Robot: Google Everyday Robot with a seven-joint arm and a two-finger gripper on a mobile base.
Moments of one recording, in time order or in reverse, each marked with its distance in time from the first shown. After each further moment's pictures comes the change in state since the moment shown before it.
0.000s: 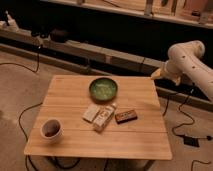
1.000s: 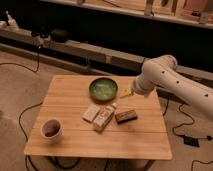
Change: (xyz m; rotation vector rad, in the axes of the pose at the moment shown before) arm -0.152 -0.136 -0.049 0.258 -0.108 -0.343
